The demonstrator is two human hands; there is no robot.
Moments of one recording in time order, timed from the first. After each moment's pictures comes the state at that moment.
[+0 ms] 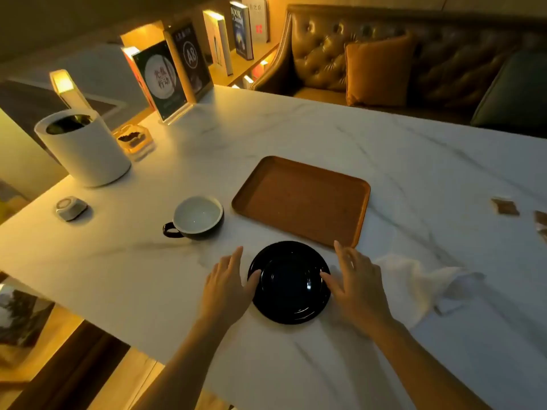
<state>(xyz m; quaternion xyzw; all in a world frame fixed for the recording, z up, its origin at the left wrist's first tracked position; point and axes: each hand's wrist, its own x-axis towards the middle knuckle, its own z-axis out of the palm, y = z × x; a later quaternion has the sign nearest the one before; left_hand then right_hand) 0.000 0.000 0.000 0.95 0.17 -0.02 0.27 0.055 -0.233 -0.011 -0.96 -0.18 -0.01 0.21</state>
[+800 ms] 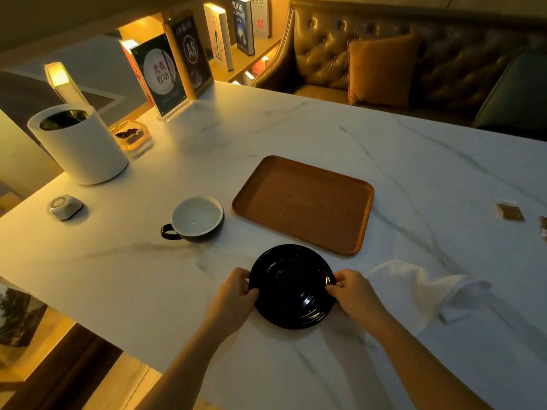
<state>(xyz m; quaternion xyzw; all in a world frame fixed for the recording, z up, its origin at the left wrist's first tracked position) 0.007 0.005 -0.026 0.84 0.21 -0.06 0.50 0.071 -0.220 -0.006 -0.88 0.02 0.23 0.42</state>
